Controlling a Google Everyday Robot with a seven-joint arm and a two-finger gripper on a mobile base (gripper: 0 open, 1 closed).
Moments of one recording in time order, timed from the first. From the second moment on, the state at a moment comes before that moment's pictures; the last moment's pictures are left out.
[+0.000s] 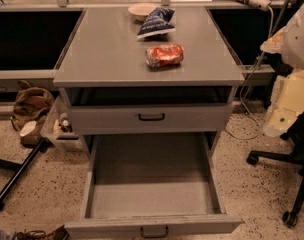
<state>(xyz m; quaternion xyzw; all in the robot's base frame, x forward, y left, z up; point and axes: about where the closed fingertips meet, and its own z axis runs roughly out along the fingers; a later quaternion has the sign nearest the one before) 0.438 -0.217 0.976 -0.60 0.78 -0.03 0.16</state>
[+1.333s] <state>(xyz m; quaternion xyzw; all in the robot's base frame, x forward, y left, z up) 0.574 -0.174 0.923 -0.66 0.73 0.00 0.19</state>
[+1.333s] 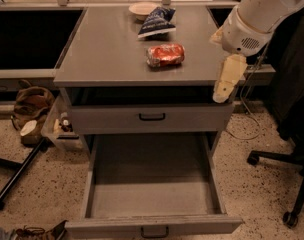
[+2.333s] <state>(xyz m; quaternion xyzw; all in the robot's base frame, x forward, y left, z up) 0.667 -0.140 0.892 -0.69 0.70 0.01 0.20</state>
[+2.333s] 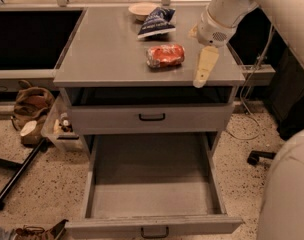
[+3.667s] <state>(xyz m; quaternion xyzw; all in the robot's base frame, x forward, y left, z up) 0.757 -0.064 0.873 -0.74 0.63 0.05 0.23</state>
